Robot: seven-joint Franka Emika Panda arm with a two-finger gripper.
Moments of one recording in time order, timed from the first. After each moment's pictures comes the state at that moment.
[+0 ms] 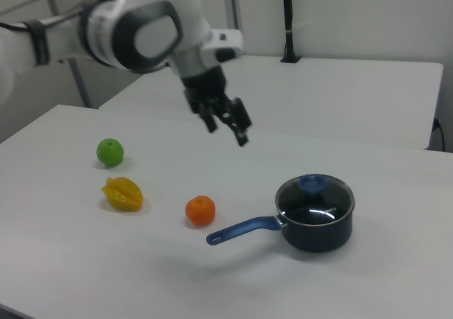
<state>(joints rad) -0.08 0.07 -0.17 -1.67 -0.06 1.95 0.04</state>
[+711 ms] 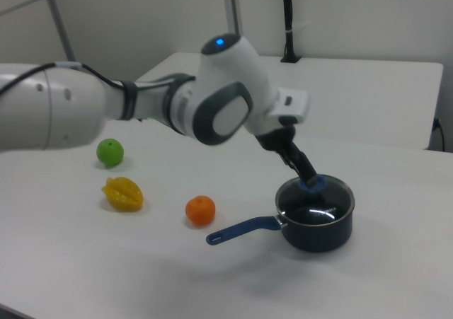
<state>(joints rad) -0.21 0.34 -0.17 -1.66 -0.06 2.39 0.28</state>
